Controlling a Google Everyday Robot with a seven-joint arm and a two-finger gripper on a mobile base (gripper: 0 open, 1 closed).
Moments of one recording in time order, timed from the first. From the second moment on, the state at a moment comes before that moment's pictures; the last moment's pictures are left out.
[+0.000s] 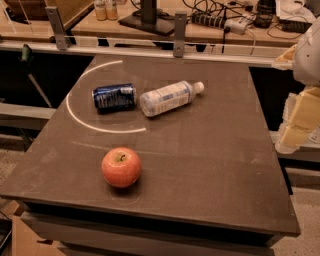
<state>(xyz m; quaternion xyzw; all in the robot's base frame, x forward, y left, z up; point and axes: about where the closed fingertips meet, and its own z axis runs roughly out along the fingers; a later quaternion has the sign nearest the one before) 0.438 -0.217 0.976 -0.60 0.78 -0.03 0.16</state>
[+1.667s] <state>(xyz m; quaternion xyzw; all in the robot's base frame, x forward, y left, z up) 0.598 -0.108 0.935 -0.71 0.68 0.02 0.19</state>
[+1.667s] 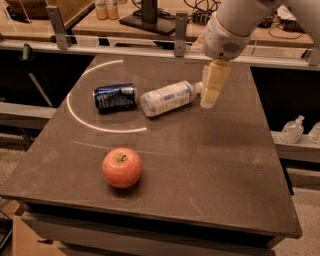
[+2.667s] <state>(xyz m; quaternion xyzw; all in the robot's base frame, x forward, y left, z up) 0.645 -0.038 0.862 -0.73 0.65 0.11 0.15</state>
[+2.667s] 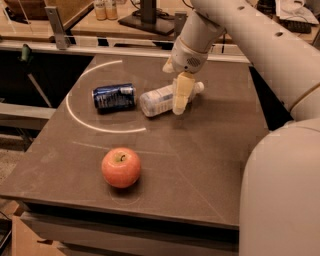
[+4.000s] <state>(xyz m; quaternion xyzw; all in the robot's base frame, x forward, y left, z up) 0.613 -0.049 0.919 -0.74 0.63 0.12 0.21</state>
